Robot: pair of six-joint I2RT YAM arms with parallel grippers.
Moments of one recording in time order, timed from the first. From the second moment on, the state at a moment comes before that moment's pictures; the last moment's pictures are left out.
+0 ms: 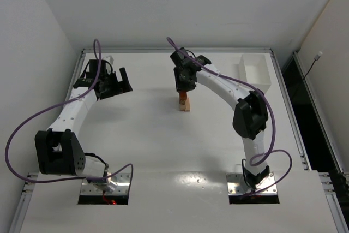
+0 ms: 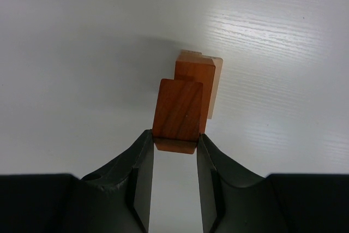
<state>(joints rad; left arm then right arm) -0.02 1.40 1.14 -0.57 0.15 -0.32 0.63 2.06 1.87 -0.89 0.18 0.45</state>
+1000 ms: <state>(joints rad) -0.02 1.43 1.16 -0.57 0.16 -0.32 0.60 2.08 1.86 -0.86 0.14 0.46</state>
